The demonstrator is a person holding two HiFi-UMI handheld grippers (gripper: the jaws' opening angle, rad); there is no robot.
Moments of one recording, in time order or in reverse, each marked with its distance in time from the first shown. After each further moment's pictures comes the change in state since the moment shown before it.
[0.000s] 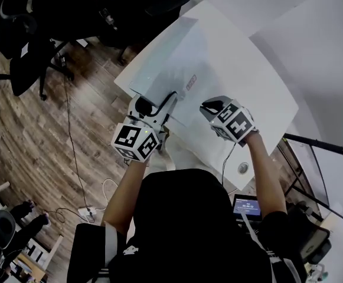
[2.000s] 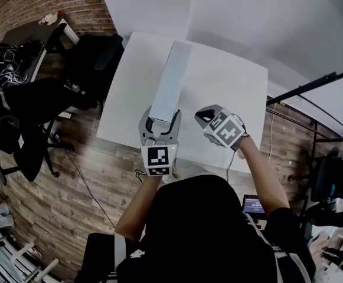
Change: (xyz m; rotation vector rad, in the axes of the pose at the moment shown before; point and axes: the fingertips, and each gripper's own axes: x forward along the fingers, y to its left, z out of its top) left arm 0.073 -0.153 -0.048 0.536 0.131 -0.201; right arm -0.088 -0.036 -0.090 0.304 -0.178 -0.294
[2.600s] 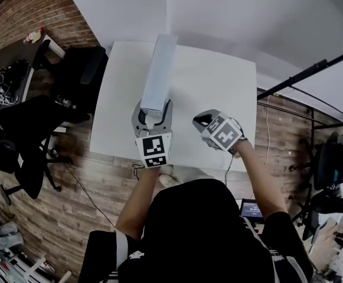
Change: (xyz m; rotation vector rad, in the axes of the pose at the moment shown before) left arm 0.066 -0.005 0.008 0.015 0.009 0.007; right arm -0.012 -0.025 -0.036 0.114 0.008 -0.016
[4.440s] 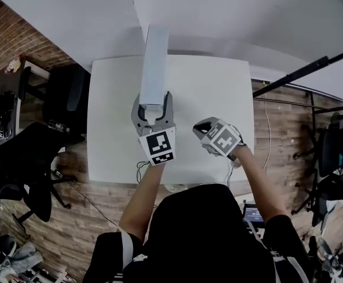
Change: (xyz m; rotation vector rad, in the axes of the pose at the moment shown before) left arm 0.130 -0.026 0.024 0.050 -0.046 -0.011; right arm 0.024 -0.082 -0.037 0.163 0.033 0.016
